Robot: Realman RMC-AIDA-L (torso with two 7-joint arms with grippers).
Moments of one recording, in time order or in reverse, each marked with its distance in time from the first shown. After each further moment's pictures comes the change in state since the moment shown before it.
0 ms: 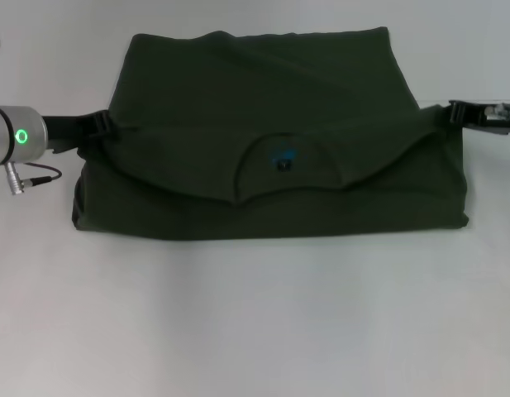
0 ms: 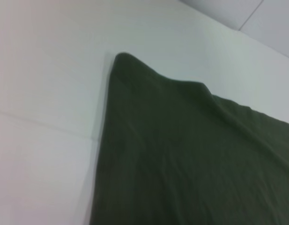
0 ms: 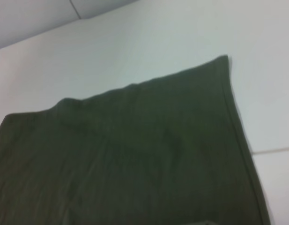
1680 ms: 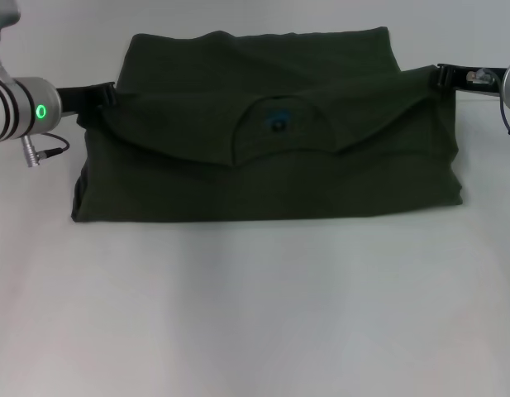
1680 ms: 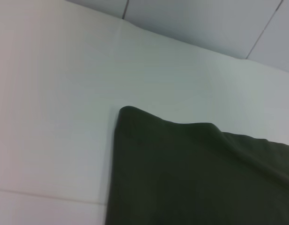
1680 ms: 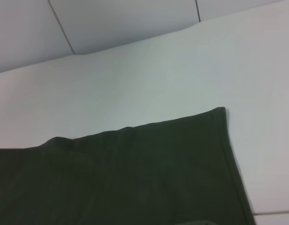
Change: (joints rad) left arm -0.057 -0.013 0.082 -0.041 -0.007 -0.223 0.047; right arm 0.072 0.006 -0.074 0.036 -0.001 0.190 0.036
